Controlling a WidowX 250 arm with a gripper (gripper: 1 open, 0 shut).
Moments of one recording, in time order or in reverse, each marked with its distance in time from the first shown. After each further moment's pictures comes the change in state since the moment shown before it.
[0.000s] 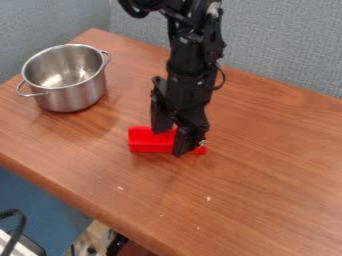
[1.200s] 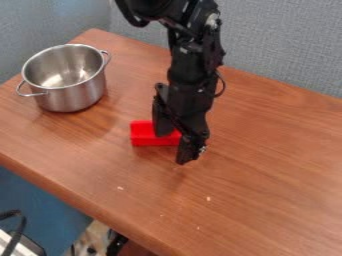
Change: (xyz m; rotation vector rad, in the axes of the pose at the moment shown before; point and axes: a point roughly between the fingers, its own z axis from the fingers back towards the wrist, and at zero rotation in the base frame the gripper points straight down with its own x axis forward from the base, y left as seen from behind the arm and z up) arm 0.004 0.000 -0.012 -0.002 -0.022 -0.017
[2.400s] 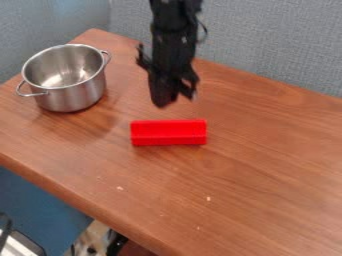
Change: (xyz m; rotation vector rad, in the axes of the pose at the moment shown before) arm 0.008 0.061 0.041 -0.018 -0.059 0.236
